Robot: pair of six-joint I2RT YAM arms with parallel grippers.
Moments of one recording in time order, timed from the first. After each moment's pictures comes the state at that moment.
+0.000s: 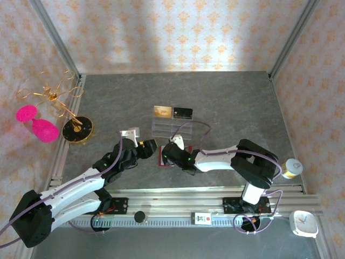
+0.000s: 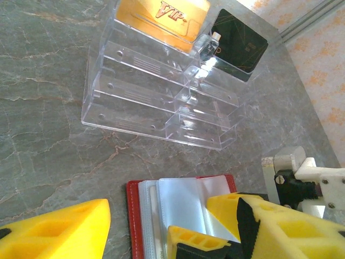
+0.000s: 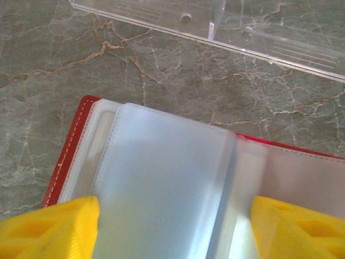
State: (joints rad) left arm -0.64 0.89 0.35 0.05 -0.10 -0.78; right arm 1.08 1.72 0.83 -0.07 0.37 0.72
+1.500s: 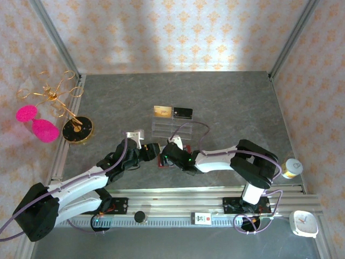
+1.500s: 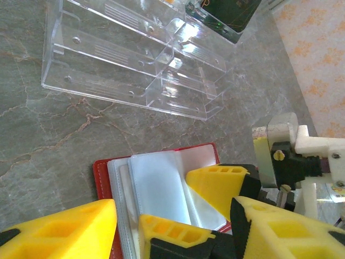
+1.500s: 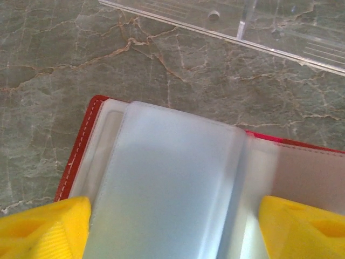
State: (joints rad) left arm -0.63 0.98 0.32 0.14 0.04 -0.80; right arm 1.09 1.73 0.81 0.00 0.32 0.69
